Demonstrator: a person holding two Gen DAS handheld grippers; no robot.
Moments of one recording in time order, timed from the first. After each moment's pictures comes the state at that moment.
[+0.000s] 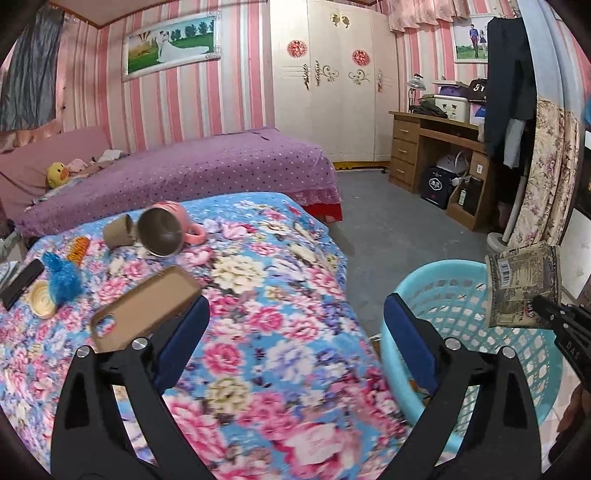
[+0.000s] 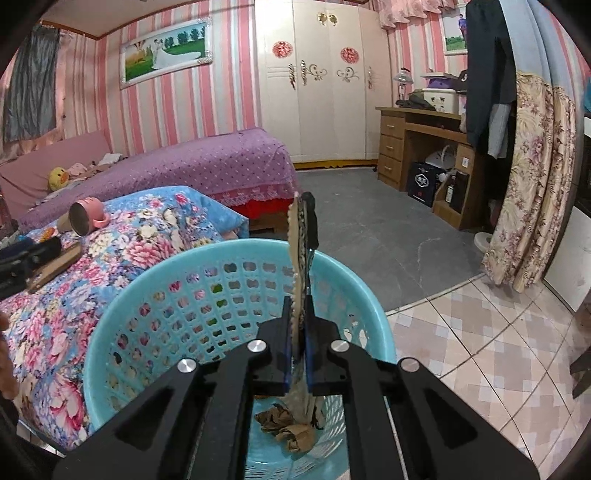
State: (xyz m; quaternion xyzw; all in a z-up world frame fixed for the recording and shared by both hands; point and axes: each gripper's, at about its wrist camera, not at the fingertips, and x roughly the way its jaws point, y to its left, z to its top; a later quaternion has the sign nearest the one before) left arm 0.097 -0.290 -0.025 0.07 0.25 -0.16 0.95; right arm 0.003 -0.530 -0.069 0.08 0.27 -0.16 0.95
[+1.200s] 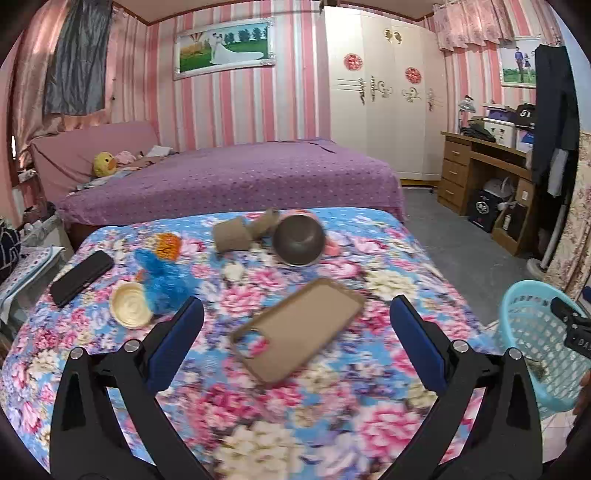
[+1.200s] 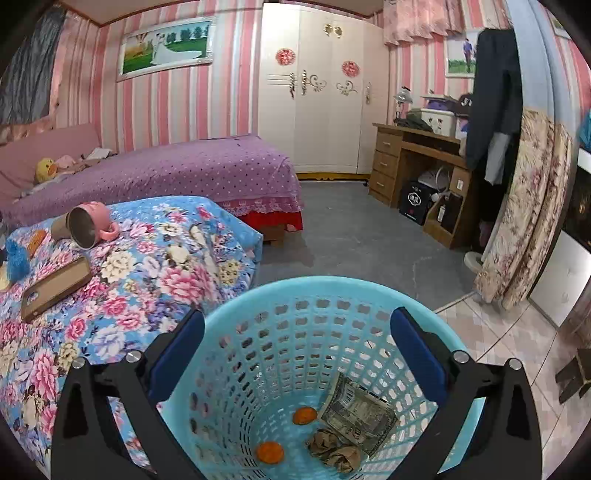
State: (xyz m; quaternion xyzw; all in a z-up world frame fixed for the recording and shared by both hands) left arm 0.130 -0.135 -0.010 0.04 0.24 -0.07 0.97; right arm 0.063 -0.438 -0.043 0.03 0.26 -0.19 0.95
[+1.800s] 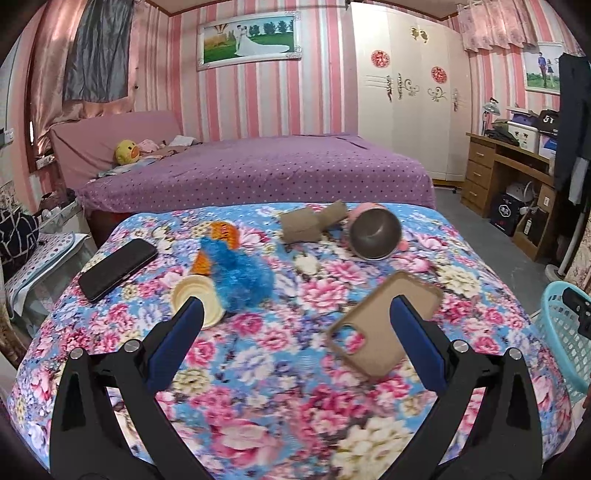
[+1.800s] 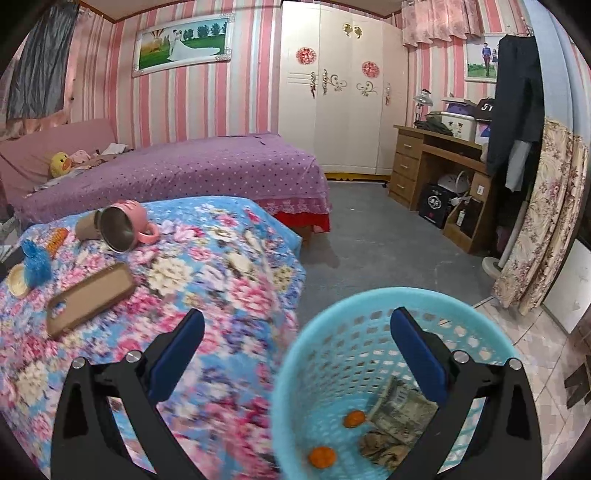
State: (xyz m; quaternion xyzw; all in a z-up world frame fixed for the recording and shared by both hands) left arm 0.151 -0.053 -0.014 0.03 0.25 -0.04 0.97; right arm 0.097 -0.372 -0.034 0.04 0.26 -0.16 0.95
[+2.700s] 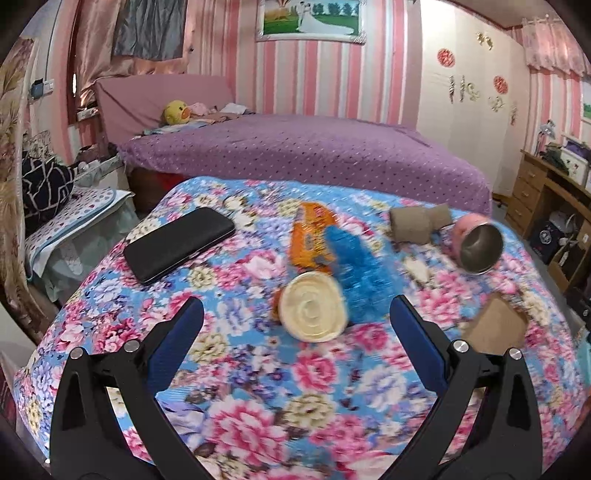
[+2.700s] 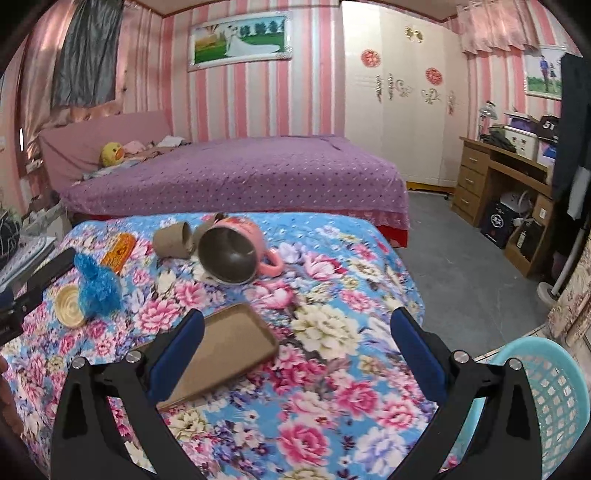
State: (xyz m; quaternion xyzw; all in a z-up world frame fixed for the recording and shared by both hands) left arm 0.201 0.053 -0.032 -0.03 0.30 0.05 0.95; right arm 0.185 -0.254 -0.022 0.02 0.27 -0.05 0.96
